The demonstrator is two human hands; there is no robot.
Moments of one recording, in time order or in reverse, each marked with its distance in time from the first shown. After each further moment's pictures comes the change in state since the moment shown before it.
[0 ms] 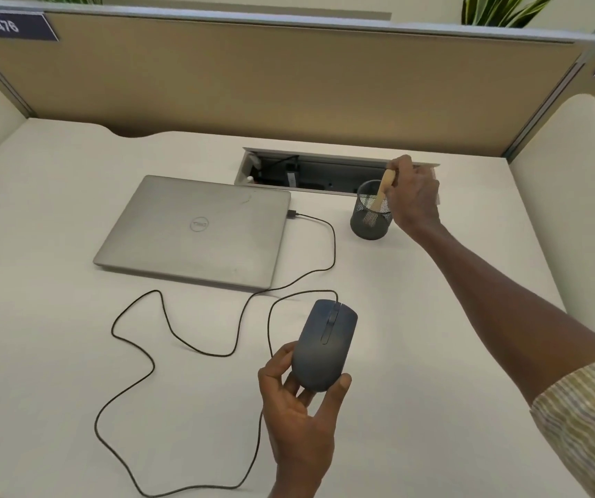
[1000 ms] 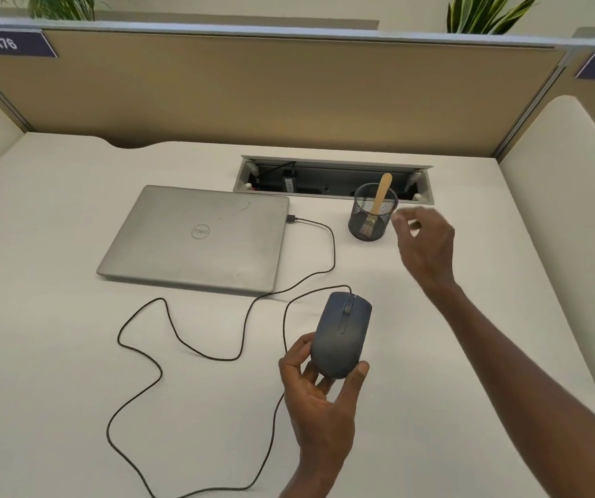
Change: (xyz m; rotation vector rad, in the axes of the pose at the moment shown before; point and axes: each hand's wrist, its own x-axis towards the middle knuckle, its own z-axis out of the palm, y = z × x) left_hand 0.003 0.002 0.015 -0.037 -0.040 0.008; right_hand -0.096 -0.012 -0.038 0.359 0.127 0.175
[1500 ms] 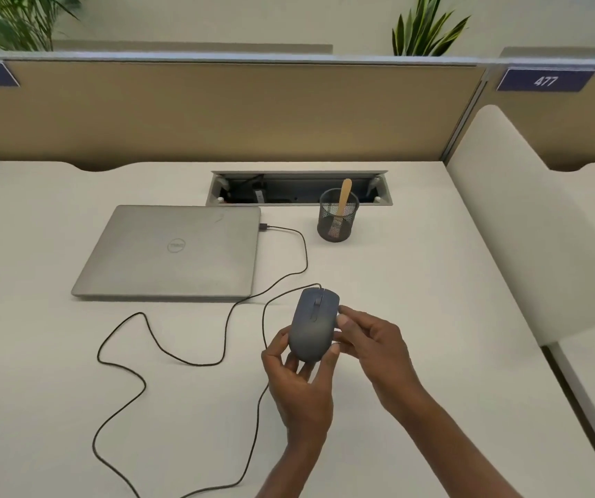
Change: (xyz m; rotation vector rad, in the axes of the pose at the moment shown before) left_hand -0.001 -0.006 0.000 0.012 0.031 -0.031; right_hand -0.176 -0.043 -0.045 0.586 -0.365 0.572
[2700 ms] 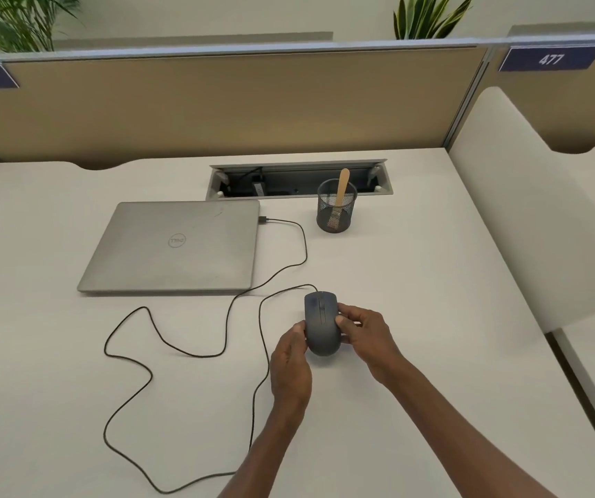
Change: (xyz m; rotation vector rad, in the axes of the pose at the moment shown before) left_hand 0.035 -0.036 -0.013 0.304 -0.206 -0.259; right_hand 0.054 0.056 -0.007 -0.151 -0.054 0.073
